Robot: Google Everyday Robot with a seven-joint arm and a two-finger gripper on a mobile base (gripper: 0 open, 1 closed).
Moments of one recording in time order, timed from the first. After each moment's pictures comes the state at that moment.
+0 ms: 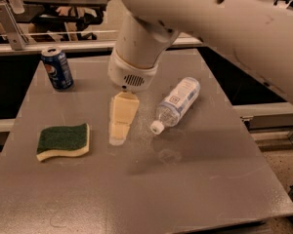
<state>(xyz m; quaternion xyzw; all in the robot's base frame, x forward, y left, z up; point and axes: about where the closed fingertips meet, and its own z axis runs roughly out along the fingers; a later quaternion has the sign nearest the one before) 0.482 0.067 0.899 -0.74 0.65 0.10 0.17</state>
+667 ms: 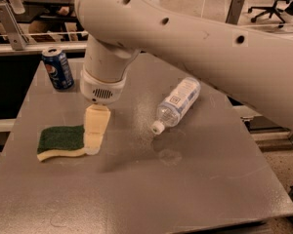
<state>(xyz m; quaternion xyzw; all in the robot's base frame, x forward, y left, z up) 0.483 0.123 0.866 -0.75 0.64 0.10 0.16</state>
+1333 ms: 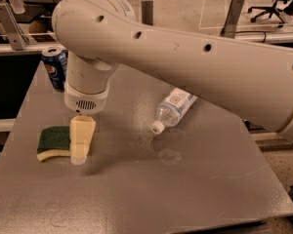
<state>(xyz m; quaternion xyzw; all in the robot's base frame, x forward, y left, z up) 0.473 0.155 0.844 -0.76 0.63 0.10 0.14</state>
